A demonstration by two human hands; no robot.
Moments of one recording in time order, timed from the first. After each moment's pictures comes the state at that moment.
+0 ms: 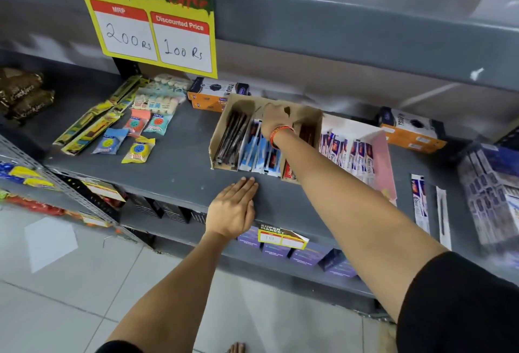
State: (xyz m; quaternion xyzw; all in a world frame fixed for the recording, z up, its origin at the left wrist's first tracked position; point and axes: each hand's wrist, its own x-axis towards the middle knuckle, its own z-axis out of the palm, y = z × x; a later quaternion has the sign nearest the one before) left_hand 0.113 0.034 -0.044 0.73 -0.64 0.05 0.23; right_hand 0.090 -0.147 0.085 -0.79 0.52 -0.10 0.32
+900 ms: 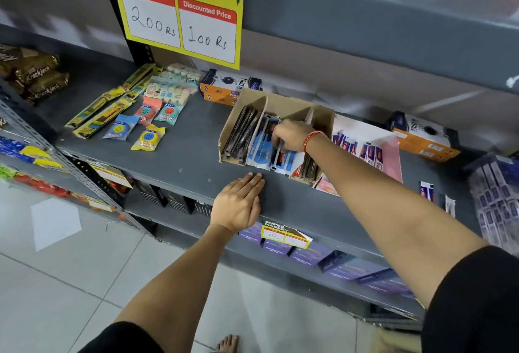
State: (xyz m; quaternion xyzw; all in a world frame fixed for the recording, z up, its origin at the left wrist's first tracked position) left_hand 0.113 0.035 -0.045 0.73 -0.64 0.08 0.23; right_hand 0.065 -0.176 0.060 -0.97 0.21 0.15 0.05
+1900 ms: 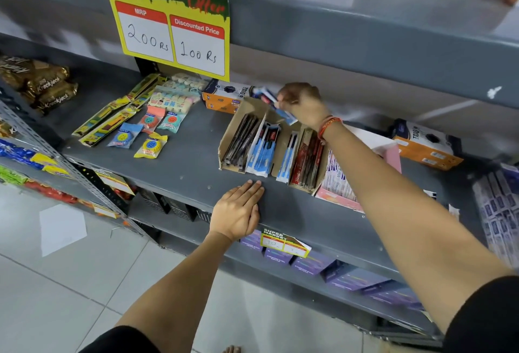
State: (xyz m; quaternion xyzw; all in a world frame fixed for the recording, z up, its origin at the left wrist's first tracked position) left_hand 0.112 0.035 -0.046 0.73 -0.64 0.08 0.22; right_hand 0.064 -0.192 0.114 -0.88 0.29 -0.22 0.30
